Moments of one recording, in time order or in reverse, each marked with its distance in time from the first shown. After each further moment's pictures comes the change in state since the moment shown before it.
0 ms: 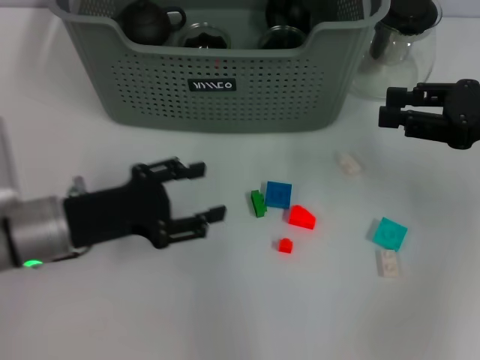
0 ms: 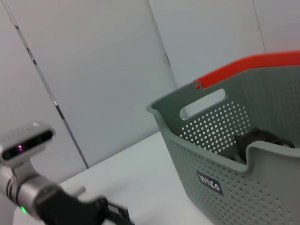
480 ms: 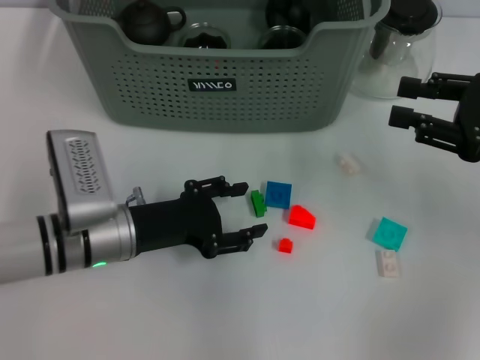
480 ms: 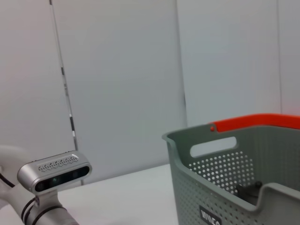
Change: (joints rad) left arm -0.113 -0.001 0.059 -0.259 0.000 -0.280 0.165; right arm -0.060 0.006 0.020 0.049 0.107 -0.039 -0.310
